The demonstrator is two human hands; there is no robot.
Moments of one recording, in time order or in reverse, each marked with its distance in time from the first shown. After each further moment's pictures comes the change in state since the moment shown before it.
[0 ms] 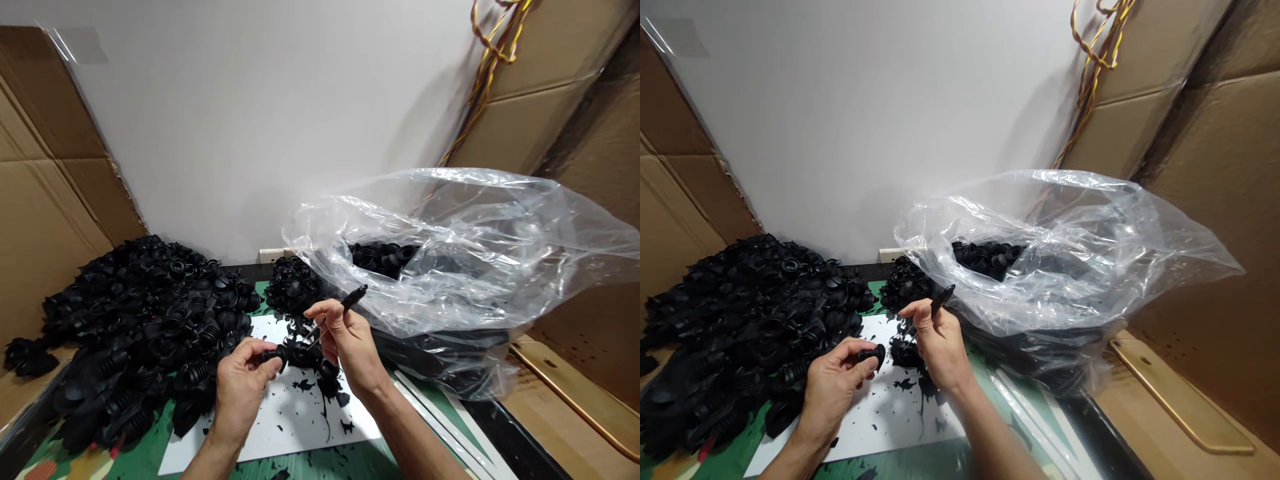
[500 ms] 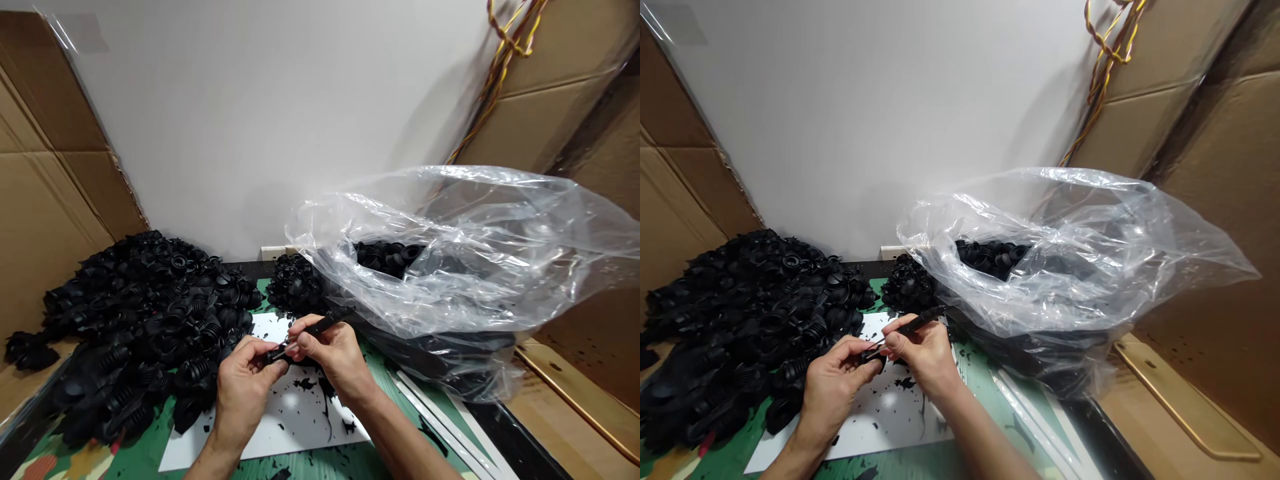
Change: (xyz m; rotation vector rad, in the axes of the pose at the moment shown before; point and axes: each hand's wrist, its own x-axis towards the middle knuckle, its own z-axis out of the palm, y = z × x) left_hand -0.003 -0.003 -0.001 0.031 -0.041 0.113; right_hand -0.006 0.009 0.018 0.211 -0.115 0.094
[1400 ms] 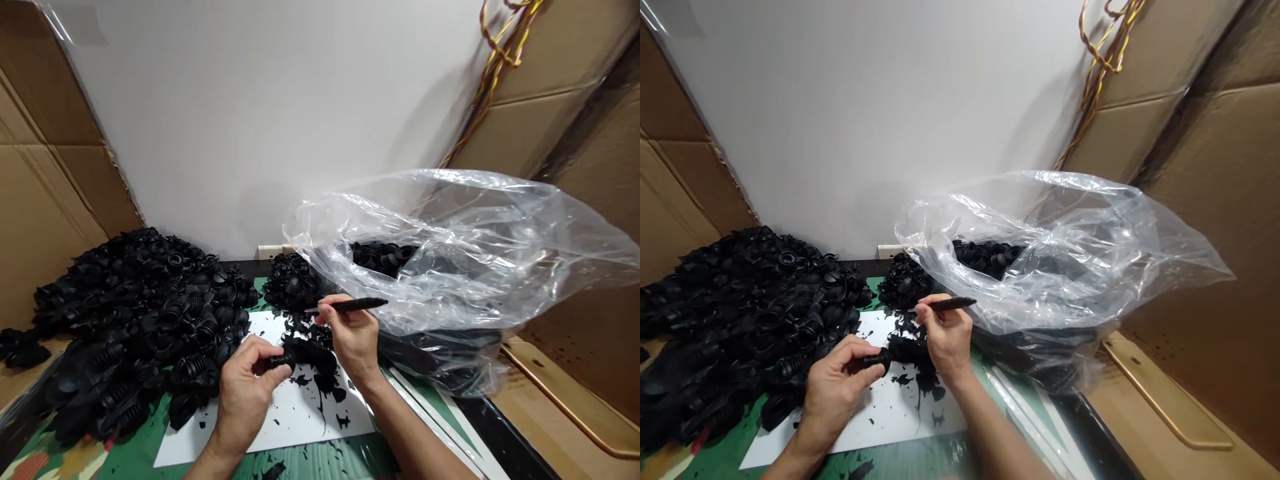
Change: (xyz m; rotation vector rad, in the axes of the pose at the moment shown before) left_hand -0.007 -0.004 0.003 0.079 -0.050 0.131; right_hand 0.013 0.003 -0.027 -0.502 0.384 -0.451
